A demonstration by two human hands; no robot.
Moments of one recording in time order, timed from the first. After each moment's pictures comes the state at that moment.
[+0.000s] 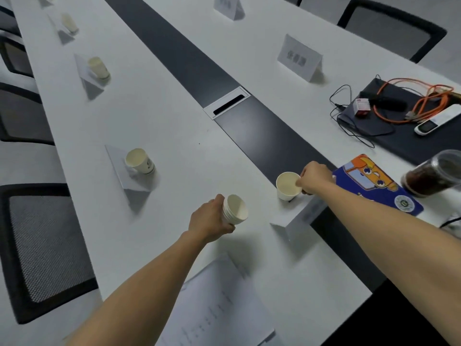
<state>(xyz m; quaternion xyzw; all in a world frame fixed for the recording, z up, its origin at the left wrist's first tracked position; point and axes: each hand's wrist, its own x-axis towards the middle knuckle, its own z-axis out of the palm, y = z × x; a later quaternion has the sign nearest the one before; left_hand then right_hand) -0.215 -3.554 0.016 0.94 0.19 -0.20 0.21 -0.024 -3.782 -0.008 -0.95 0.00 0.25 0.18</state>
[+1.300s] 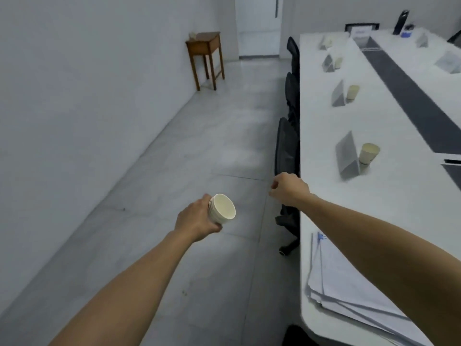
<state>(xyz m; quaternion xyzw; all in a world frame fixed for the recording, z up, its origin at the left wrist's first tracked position) -0.880 -3.426 0.134 0.81 0.55 0.06 0.19 -0.614 -3.448 0.138 -0.80 -0.54 0.22 0.13</state>
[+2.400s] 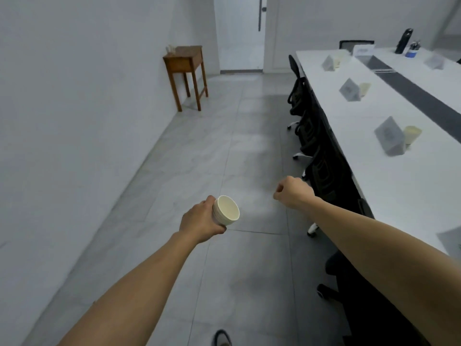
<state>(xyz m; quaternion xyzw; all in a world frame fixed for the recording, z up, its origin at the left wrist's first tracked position) -0.841 -2.812 0.113 0.85 0.48 0.06 0.20 -0.581 -2.875 0.130 -0.85 -0.47 0.20 0.11</state>
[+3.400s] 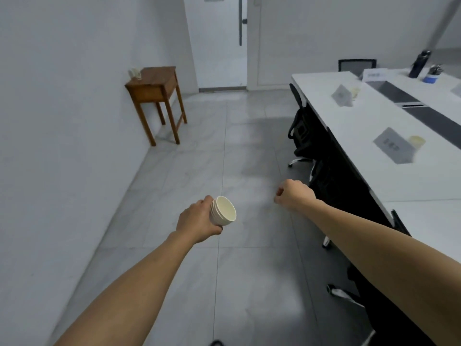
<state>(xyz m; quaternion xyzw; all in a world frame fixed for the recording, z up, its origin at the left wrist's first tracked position) -0.541 -2.137 0.126 0.89 0.42 0.04 0.18 -0.291 -2.243 0.152 -0.88 -0.43 0.19 0.10</state>
